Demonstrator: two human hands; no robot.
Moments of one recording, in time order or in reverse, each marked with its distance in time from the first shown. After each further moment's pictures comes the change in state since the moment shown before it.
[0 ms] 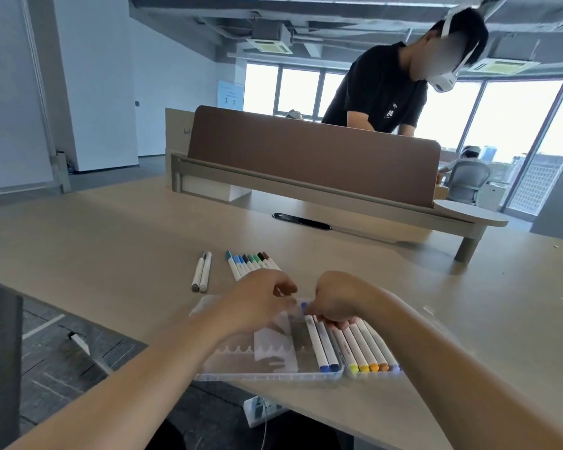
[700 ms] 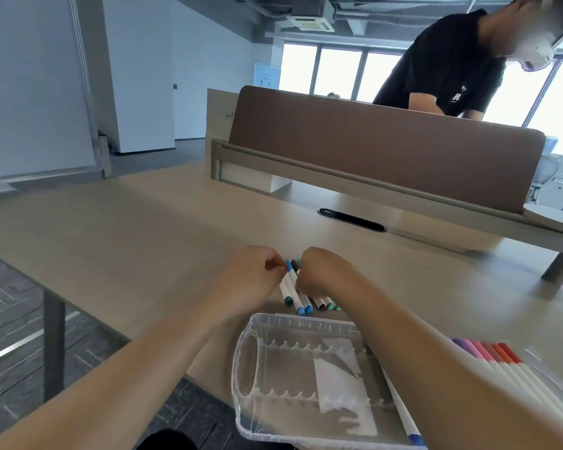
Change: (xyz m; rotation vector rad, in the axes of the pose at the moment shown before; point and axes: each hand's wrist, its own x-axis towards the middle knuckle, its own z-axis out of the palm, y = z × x) left_hand 0.036 -0.083 -0.061 0.001 0.286 -0.136; right_hand 0.113 -0.107 -0.006 -0.132 0.386 -0.113
